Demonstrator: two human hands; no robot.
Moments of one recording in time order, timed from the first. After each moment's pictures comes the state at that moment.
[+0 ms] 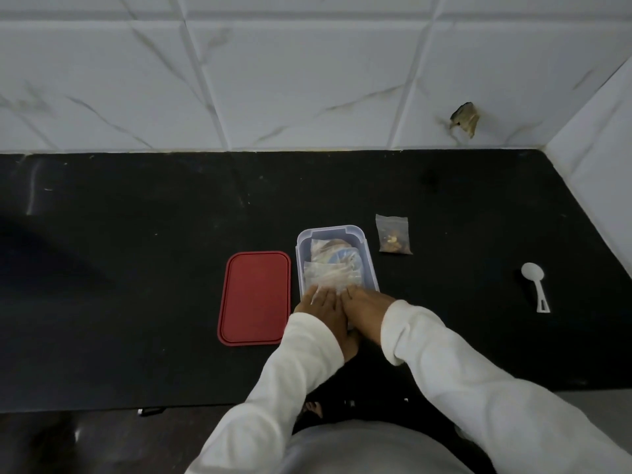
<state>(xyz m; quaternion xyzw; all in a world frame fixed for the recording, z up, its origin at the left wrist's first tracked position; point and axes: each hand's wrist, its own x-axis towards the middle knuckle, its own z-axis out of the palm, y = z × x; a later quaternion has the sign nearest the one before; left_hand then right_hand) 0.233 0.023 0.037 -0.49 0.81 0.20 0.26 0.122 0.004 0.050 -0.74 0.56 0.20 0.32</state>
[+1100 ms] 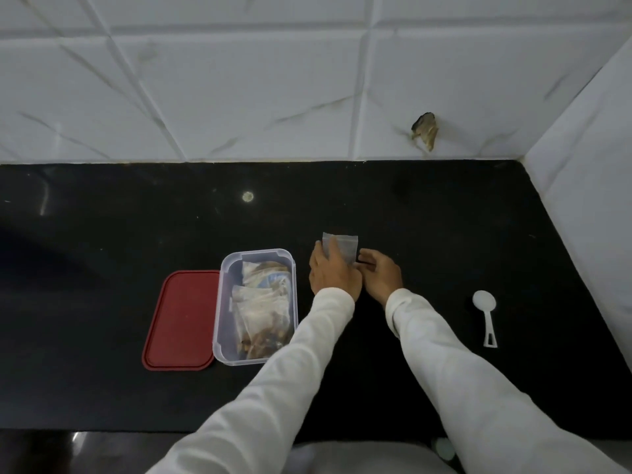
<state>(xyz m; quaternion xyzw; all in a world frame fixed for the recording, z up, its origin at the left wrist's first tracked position) 0.057 -0.088 -0.001 -0.75 0.52 0.36 -0.17 -0.039 -0.095 -0.013 -0.44 0.71 -0.25 0.49</state>
